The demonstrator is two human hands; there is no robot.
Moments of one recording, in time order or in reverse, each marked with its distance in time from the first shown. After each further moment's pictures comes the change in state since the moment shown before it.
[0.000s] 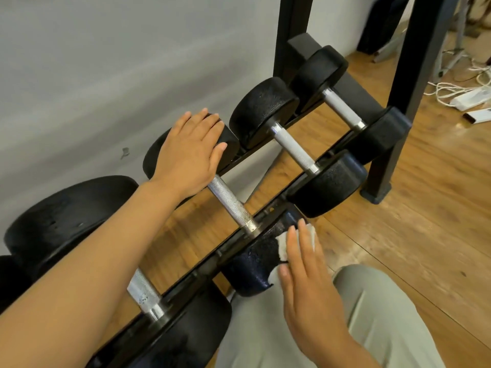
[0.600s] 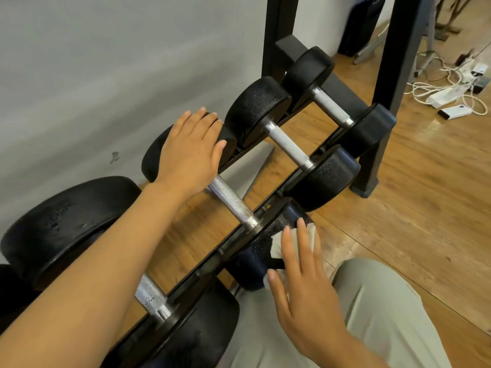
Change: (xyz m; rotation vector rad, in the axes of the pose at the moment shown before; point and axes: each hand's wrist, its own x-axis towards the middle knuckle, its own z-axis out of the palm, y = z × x) left_hand -0.002 0.001 0.003 -0.021 0.061 0.006; right_hand -0.010 -0.020 0.006 -0.021 0.015 0.046
